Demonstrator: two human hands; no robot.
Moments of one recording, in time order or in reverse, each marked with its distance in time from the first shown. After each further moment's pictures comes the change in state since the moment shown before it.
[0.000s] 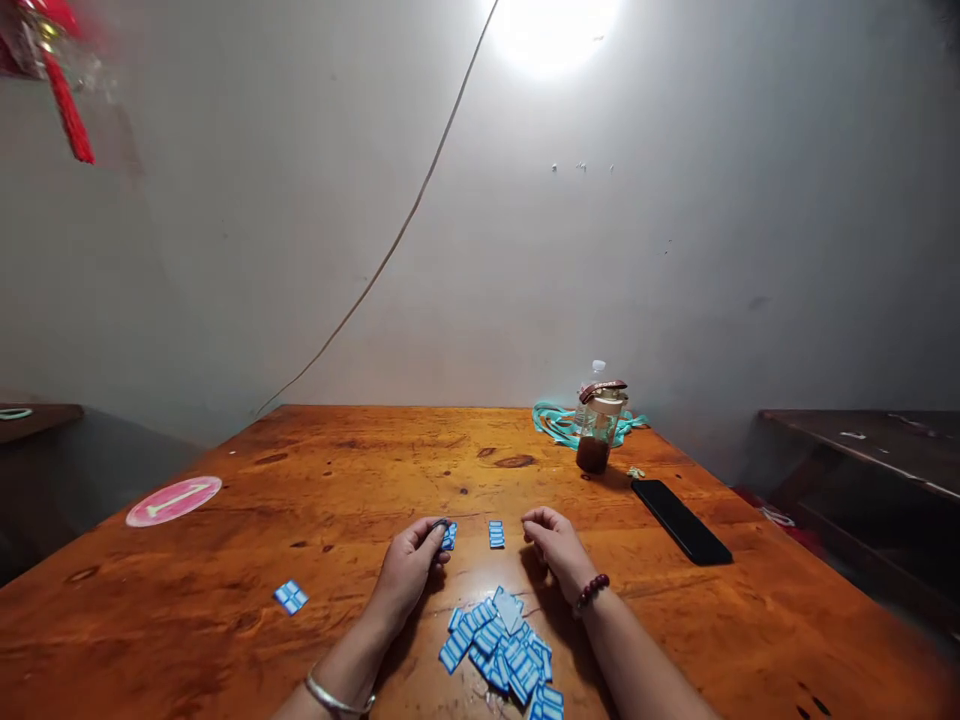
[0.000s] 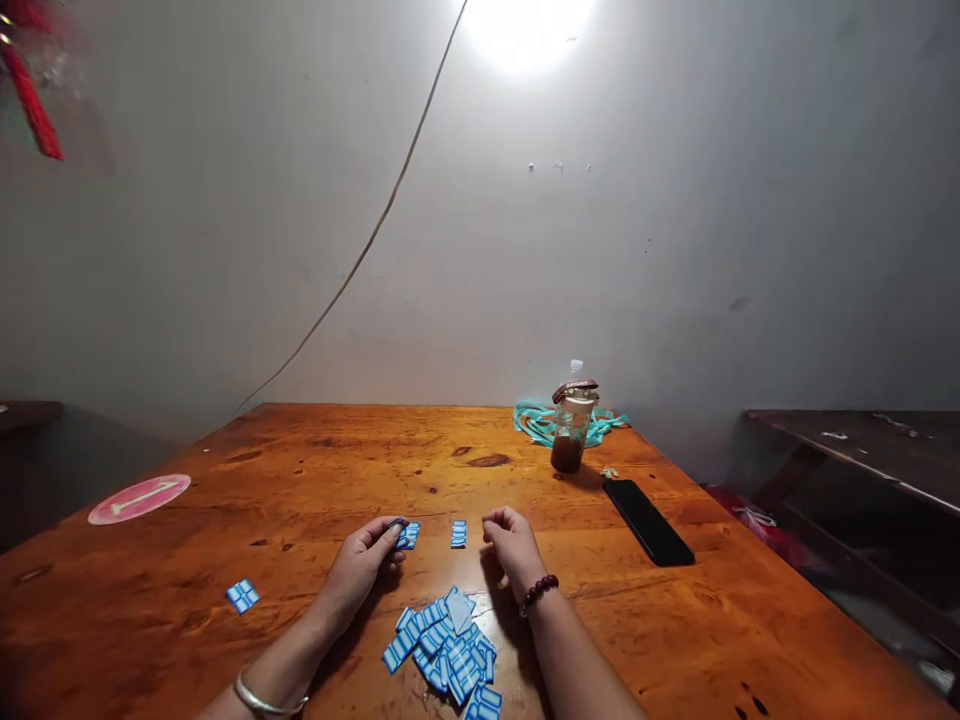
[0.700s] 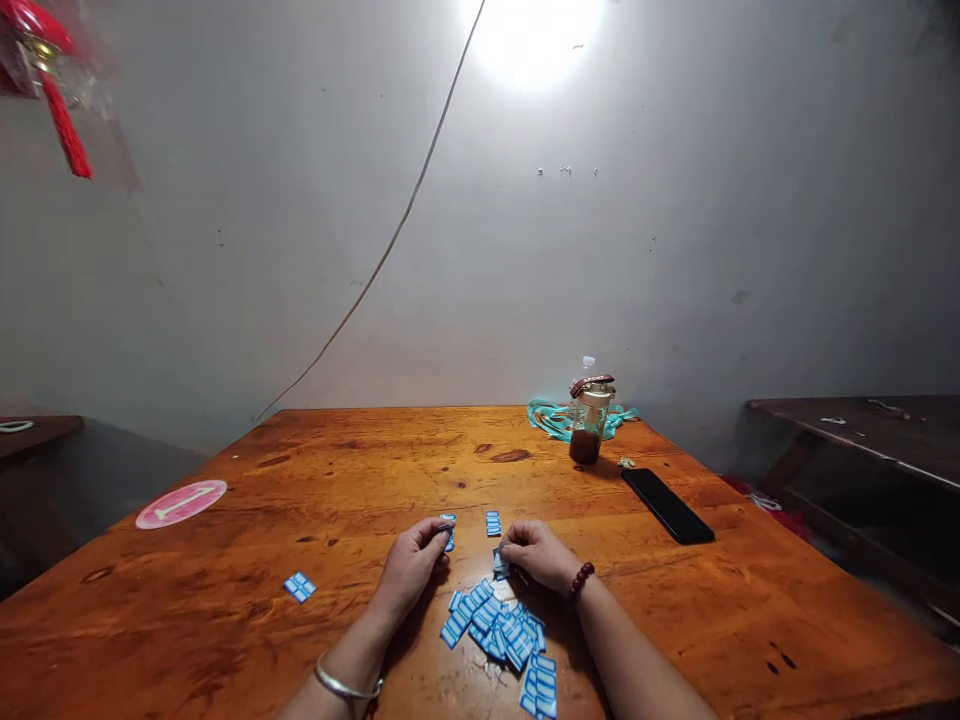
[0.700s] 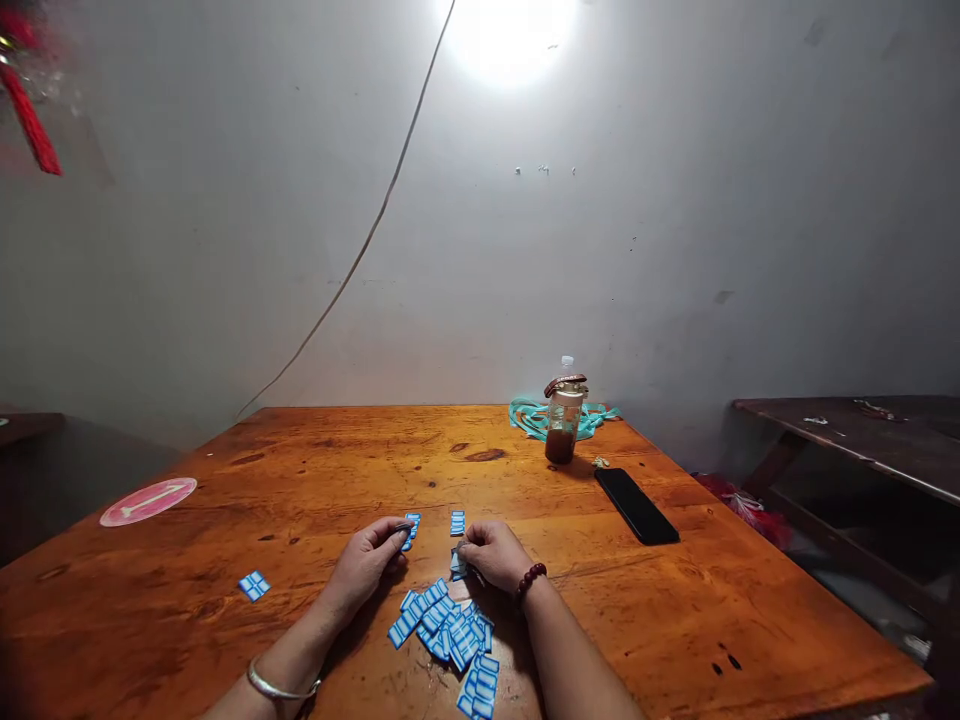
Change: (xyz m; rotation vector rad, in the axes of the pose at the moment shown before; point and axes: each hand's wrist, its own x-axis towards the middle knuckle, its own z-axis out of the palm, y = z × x) left_hand -0.015 0.003 0.004 0.068 -0.072 0.061; right_hand -0.012 0.023 0.006 -0.405 -0.275 -0.137
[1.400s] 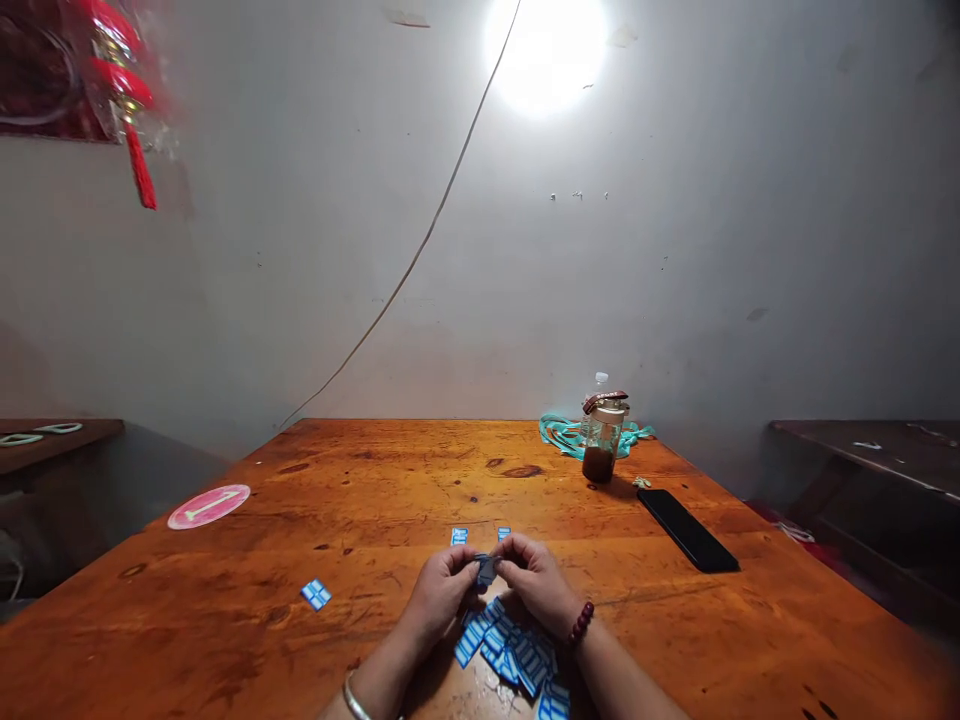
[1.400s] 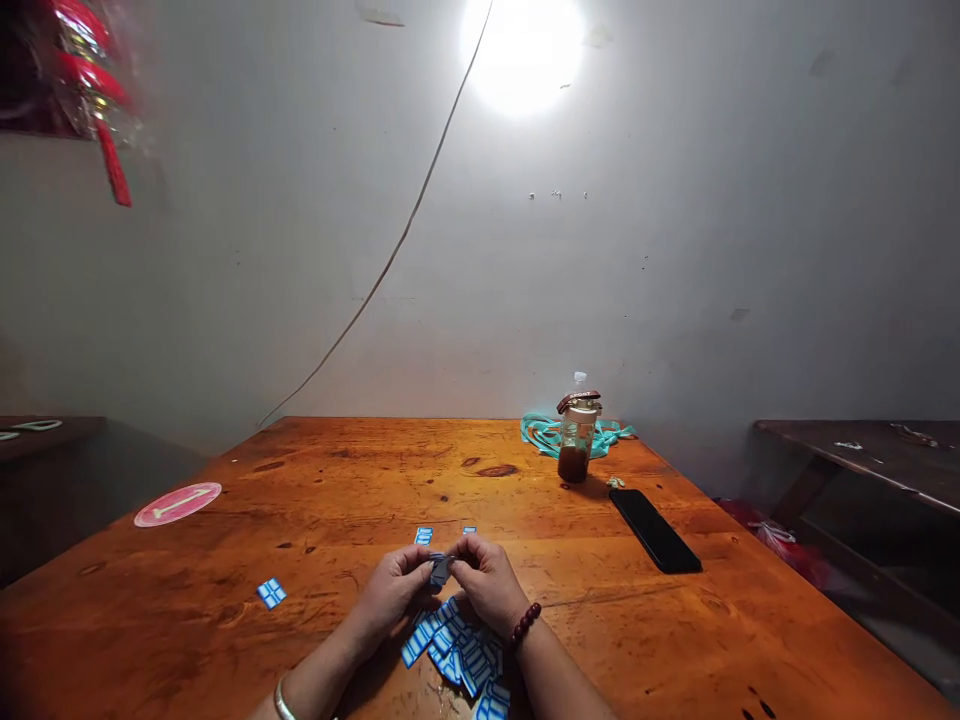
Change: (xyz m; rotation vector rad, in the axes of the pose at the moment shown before) left_hand -0.015 0.005 0.023 -0.142 -0.159 -0.138; right_hand -0.014 -0.037 0.026 0.255 0.091 -0.201
